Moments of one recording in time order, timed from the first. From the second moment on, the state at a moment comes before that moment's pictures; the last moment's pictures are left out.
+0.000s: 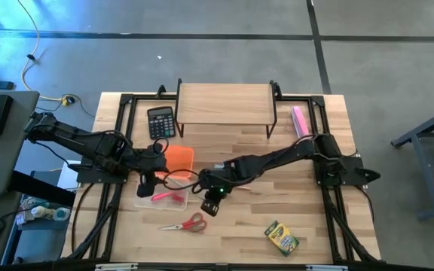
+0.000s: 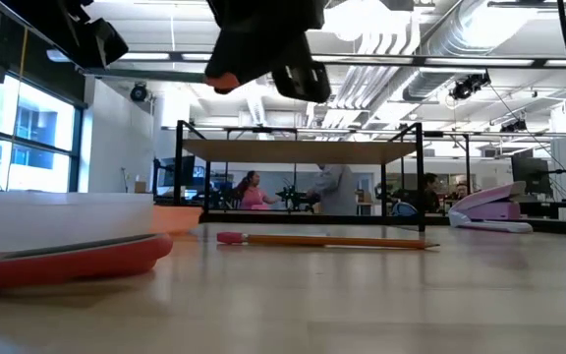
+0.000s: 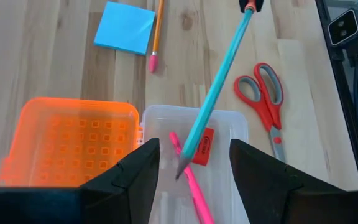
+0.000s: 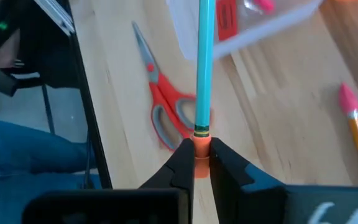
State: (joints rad) left arm -0.18 0.97 0.84 -0.79 -0.05 -0.28; right arm 0.22 2.06 1.74 -0.62 -0.19 0.70
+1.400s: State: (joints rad) left arm -0.18 0.97 0.84 -0.74 0.03 -0.25; right arm 0.19 2.06 1.74 -0.54 -0.21 0.64
